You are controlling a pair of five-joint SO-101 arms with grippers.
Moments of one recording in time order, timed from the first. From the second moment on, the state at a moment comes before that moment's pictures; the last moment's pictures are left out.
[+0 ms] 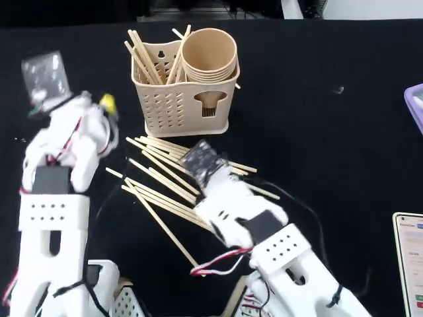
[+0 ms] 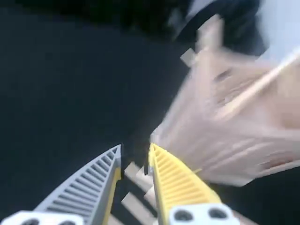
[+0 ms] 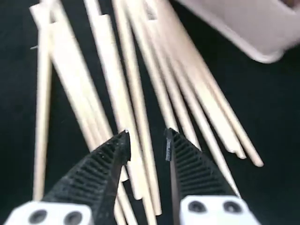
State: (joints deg) left arm -8.0 -48.0 39.9 47.3 12.0; right arm -32.2 -56.7 74.9 45.1 13.1
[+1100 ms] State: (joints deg) left arm -20.9 -52.4 71.0 36.9 12.0; right arm -52.6 -47.6 72.1 47.0 10.9
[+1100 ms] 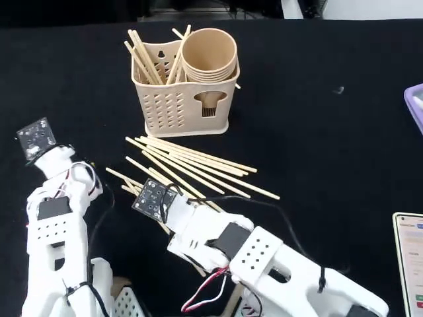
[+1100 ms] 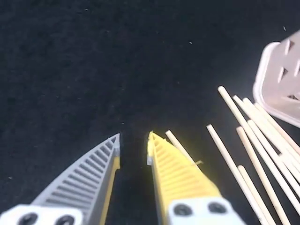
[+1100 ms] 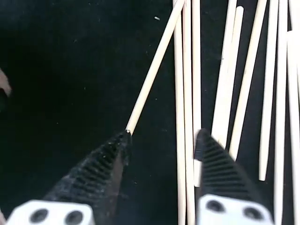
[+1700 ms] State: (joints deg) left arm -21.3 -52.4 71.0 36.9 12.0; right arm -59.3 -25.9 69.1 35.6 9.7
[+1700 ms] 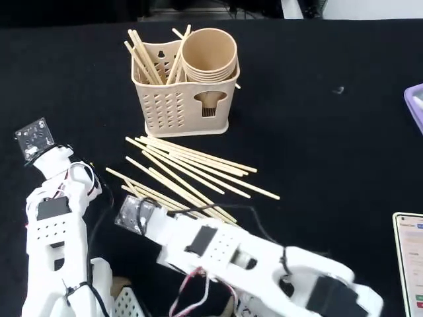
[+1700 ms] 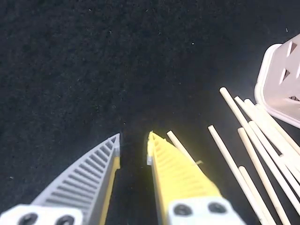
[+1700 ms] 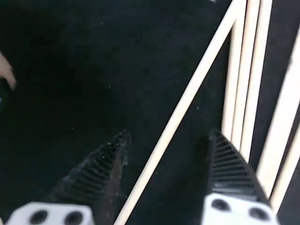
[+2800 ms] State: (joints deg) left arm -21.5 -52.4 71.0 36.9 12.0; right arm -46.0 -34.4 69.1 39.7 17.8
